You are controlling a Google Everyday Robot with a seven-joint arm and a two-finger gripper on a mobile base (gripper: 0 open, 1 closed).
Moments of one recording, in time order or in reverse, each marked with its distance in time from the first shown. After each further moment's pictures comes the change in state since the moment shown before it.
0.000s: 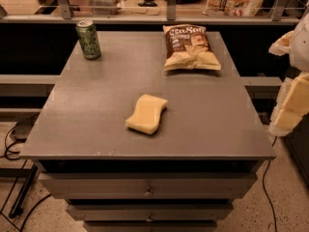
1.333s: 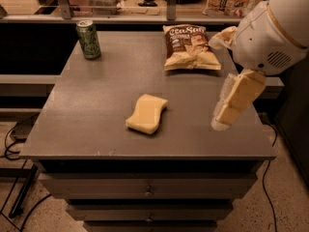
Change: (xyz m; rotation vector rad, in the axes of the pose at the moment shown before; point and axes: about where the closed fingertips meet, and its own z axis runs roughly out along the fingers) arm -0.110 0.019 0.014 -0.041 -0.312 -0.184
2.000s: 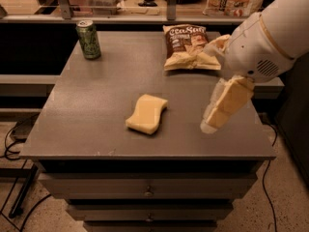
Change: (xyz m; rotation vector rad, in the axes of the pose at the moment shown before) arm -0.004 0.001 0.018 -0.016 -0.067 0.053
